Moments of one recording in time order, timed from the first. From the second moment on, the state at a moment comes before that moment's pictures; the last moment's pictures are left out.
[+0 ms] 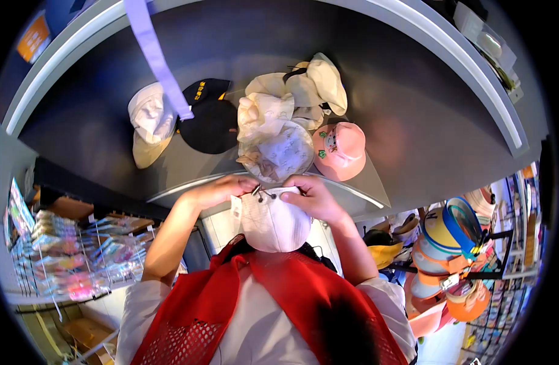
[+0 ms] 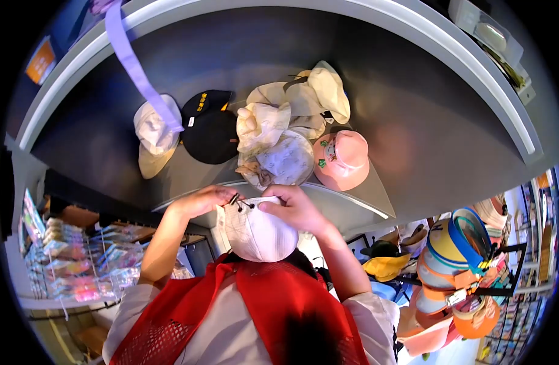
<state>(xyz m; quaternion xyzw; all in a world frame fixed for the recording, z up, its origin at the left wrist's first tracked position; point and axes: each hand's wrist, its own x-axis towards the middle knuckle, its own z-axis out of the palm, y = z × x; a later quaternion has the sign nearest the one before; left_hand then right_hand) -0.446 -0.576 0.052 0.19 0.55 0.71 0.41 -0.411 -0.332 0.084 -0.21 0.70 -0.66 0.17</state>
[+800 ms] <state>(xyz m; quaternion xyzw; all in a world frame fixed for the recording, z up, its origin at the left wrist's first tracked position) -0.424 -0.527 0.048 0.55 0.62 0.39 0.40 -0.291 -0.416 0.040 0.12 0.74 -0.60 -0.26</state>
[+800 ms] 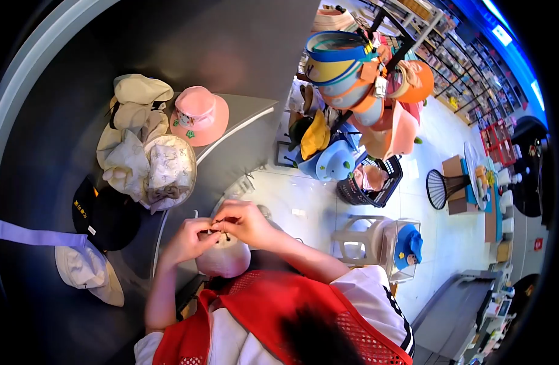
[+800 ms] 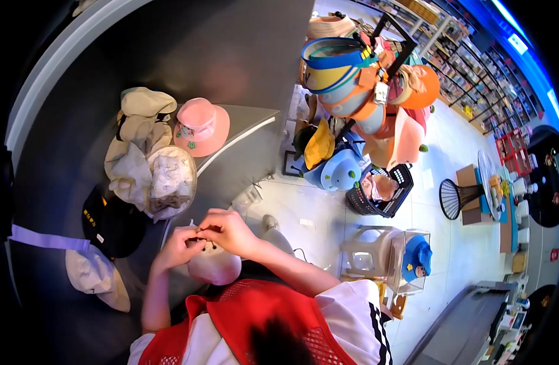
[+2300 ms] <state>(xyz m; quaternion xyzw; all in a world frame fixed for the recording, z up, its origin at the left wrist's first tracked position) -0.095 -0.390 0.028 0.42 0.19 0.29 0.84 0.090 -0.373 0.098 0.15 0.50 -0.79 -0.34</state>
